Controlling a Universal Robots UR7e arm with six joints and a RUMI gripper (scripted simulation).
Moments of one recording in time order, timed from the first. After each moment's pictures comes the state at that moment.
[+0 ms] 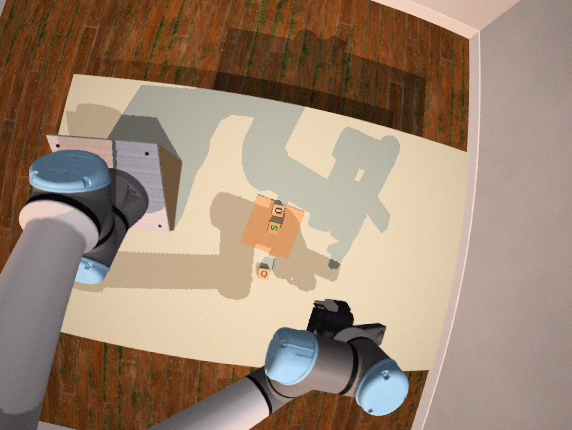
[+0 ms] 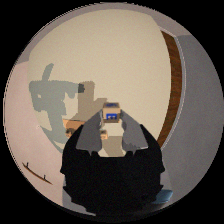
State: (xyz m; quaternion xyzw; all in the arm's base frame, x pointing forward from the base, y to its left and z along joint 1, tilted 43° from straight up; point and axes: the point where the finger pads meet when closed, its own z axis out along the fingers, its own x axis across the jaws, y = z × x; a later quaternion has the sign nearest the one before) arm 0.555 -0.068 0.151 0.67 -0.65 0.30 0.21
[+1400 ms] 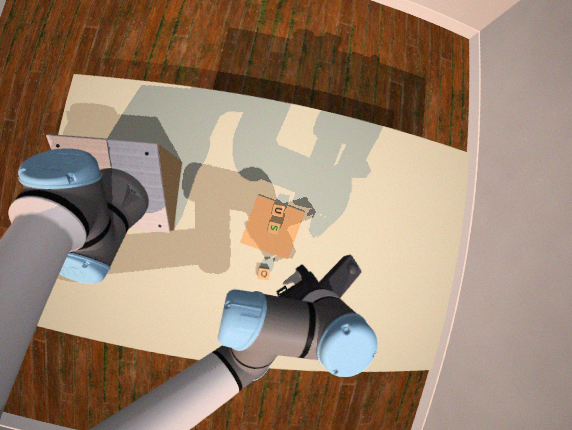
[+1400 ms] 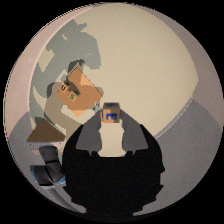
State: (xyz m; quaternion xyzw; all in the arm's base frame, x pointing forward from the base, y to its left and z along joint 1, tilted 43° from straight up) arm 0.474 -0.018 0.099 0.87 -0.32 0.18 0.32
